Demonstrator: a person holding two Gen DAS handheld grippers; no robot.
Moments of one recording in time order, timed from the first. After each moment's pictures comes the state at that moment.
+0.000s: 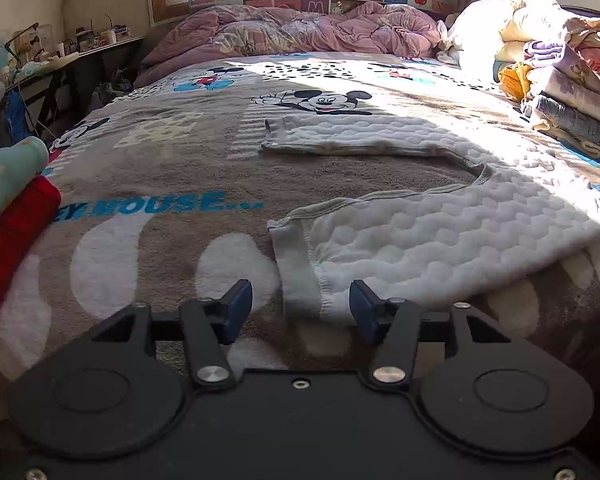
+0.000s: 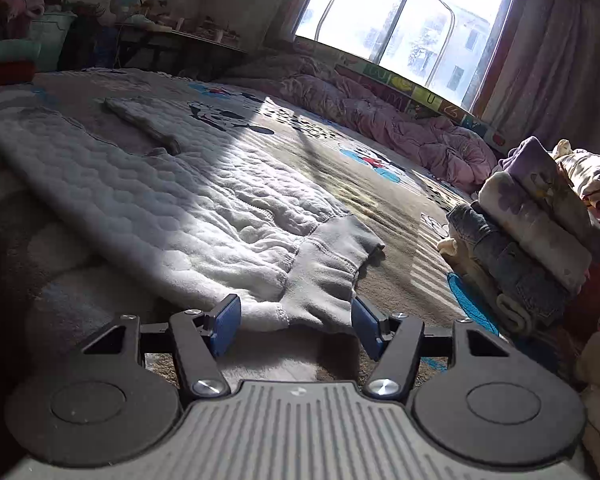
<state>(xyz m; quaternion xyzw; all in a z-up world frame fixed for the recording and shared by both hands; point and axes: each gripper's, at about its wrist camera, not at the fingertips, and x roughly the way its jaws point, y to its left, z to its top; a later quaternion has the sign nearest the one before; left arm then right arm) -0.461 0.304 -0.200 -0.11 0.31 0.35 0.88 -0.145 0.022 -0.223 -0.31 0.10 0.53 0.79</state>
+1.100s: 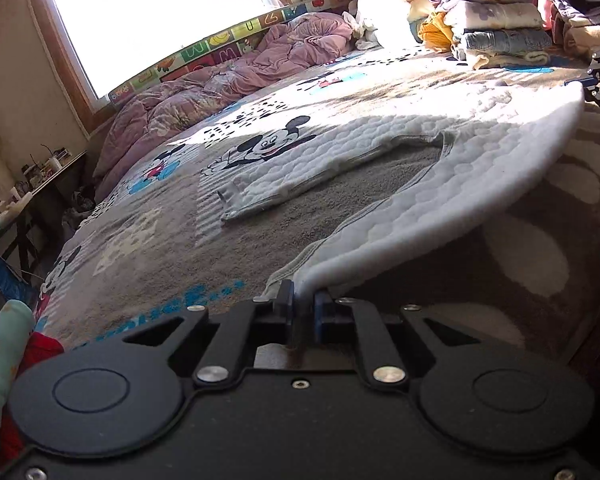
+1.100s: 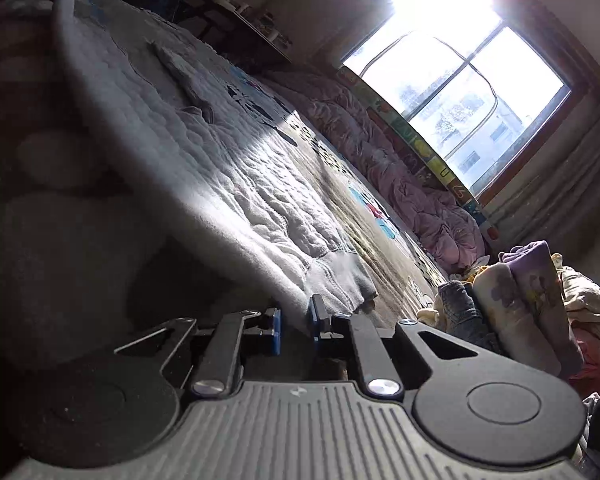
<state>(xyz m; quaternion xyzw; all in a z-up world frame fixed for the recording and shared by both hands) -0.424 0.300 -0.205 0.10 0.32 0.30 0.89 -0.157 0.046 -0.243 -0.39 -0.03 0.52 0.76</state>
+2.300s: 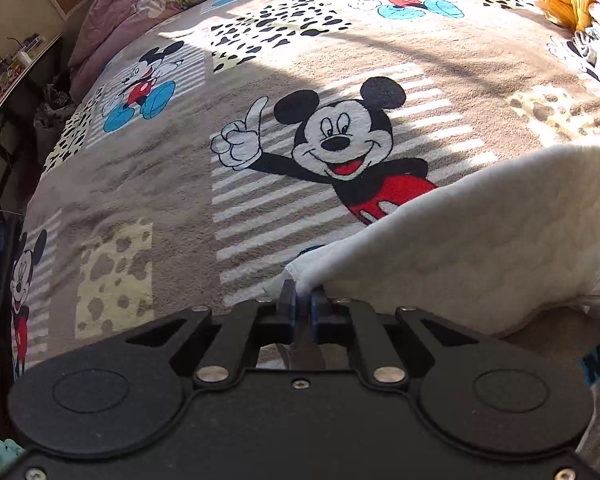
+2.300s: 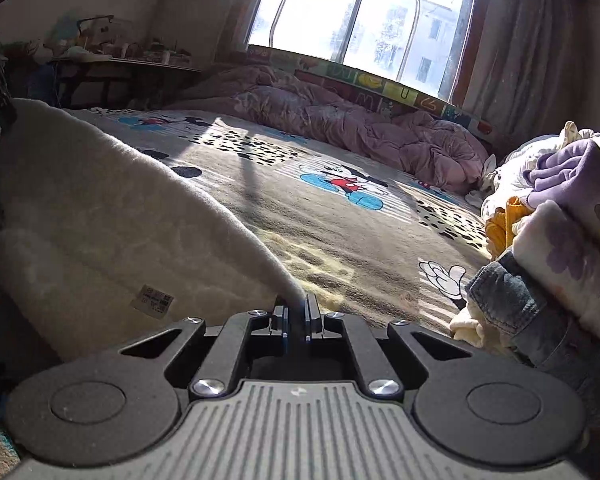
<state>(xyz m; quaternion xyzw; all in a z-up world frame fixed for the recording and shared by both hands) -0.217 0.515 -0.135 -0.04 0.51 0.30 0.80 -0.004 0.196 -0.213 -0.22 0.12 0.51 0.82</state>
